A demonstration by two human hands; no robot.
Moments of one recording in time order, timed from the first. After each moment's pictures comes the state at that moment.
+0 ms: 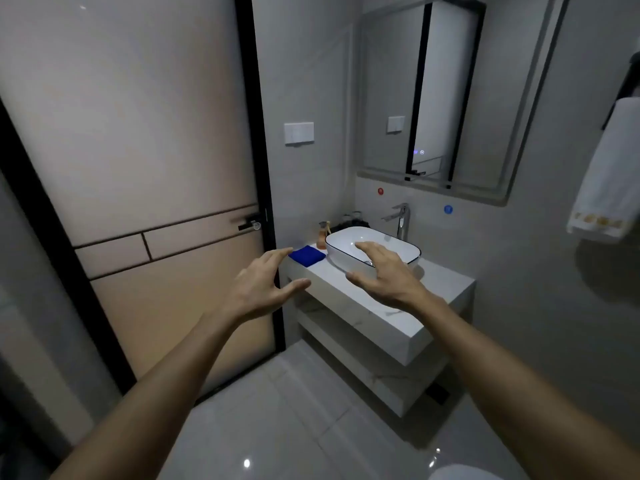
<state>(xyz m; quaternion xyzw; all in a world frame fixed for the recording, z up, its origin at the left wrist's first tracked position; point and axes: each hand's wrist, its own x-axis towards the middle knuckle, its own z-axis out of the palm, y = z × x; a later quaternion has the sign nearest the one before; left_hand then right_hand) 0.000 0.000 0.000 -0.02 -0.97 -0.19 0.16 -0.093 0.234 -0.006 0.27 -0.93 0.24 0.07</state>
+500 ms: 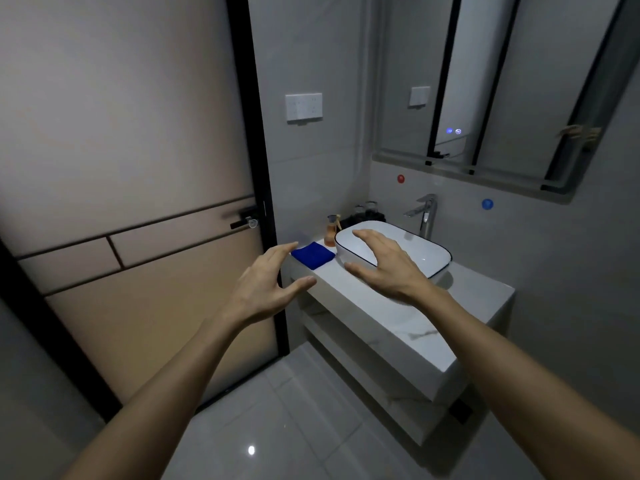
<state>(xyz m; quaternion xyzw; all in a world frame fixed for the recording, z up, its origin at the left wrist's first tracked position) -0.191 -0.064 -0.040 -0.01 -0.96 -0.24 0.16 -0.284 0.160 -0.031 0.30 -0.91 0.26 0.07</state>
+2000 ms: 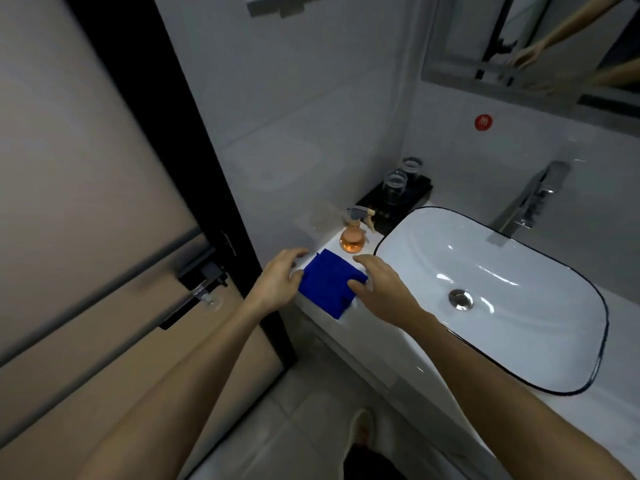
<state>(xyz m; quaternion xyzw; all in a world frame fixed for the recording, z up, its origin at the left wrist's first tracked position) -0.765 -0.299 -0.209 0.02 -0.94 -0.33 -0.05 -0.789 -0.083 -0.241 0.13 -0.93 0.32 -0.10</state>
